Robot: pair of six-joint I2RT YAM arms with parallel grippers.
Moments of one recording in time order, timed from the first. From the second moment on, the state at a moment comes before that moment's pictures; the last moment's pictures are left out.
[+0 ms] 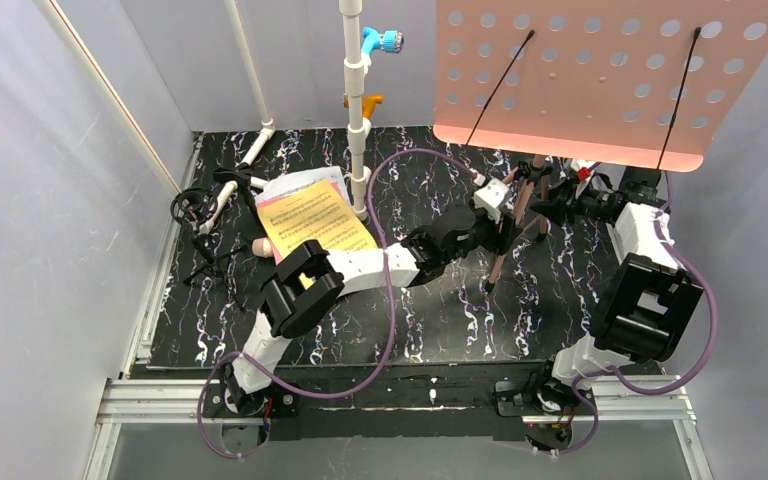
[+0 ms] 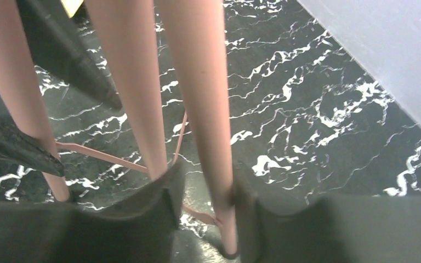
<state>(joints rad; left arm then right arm) -1.05 2.10 1.51 0.52 -0.09 -0.17 -0.37 1.56 1.14 -0.53 -1.26 -1.08</state>
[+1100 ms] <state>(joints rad) -1.09 2.03 1.48 0.45 -0.01 -0.11 -0.38 1.61 1.24 -1.34 -1.42 -1.79</state>
